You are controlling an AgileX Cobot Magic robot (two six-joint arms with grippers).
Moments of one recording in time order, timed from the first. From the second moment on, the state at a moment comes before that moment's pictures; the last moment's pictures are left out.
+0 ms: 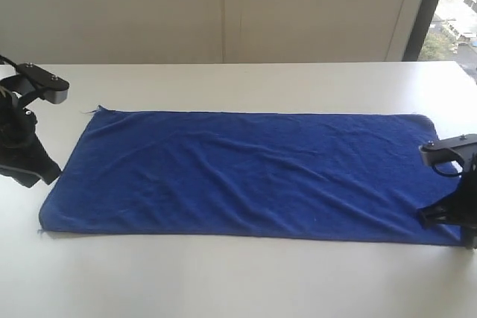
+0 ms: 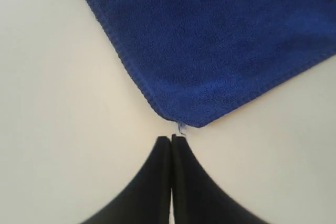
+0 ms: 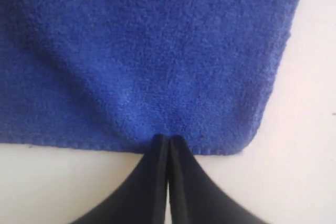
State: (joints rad) left arm -0.21 1.61 -1.09 0.02 0.92 0.38; right arm -0.18 1.79 -0.91 -0.21 0.73 -0.02
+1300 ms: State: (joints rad) left arm -0.20 1.61 -1.00 -0.37 0.76 0.68; right arm -0.31 2.11 -1.54 0.01 0.91 -0.25
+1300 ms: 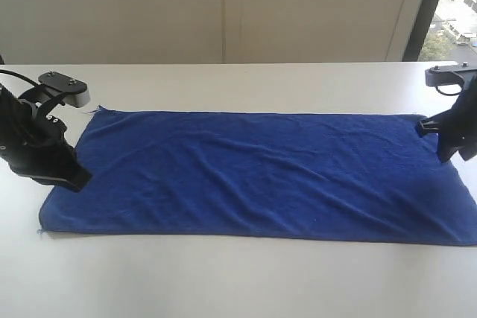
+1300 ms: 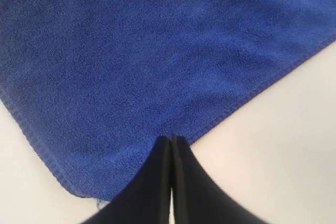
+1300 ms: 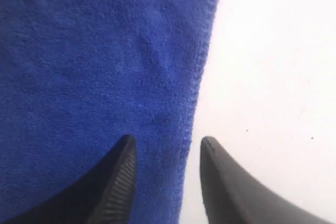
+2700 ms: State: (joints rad) left arm -0.20 1.61 -1.00 -0.39 0.74 0.68; right arm -0.25 2.15 -1.60 0.03 0.89 -0.23
